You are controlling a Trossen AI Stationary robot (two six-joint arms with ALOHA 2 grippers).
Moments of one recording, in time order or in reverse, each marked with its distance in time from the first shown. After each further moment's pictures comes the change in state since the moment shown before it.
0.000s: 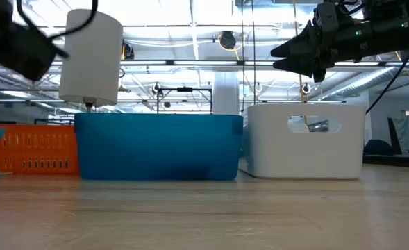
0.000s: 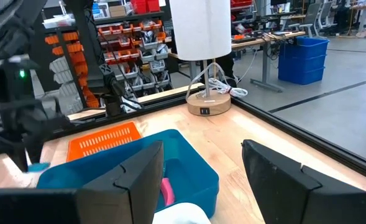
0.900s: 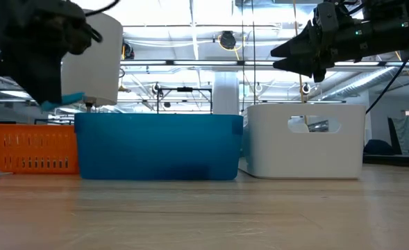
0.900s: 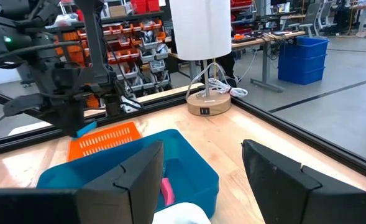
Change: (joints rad) left arm 0.185 -0.226 0.005 -0.178 -0.312 0.169; right arm 0.000 0.000 0.000 -0.001 0.000 0.000
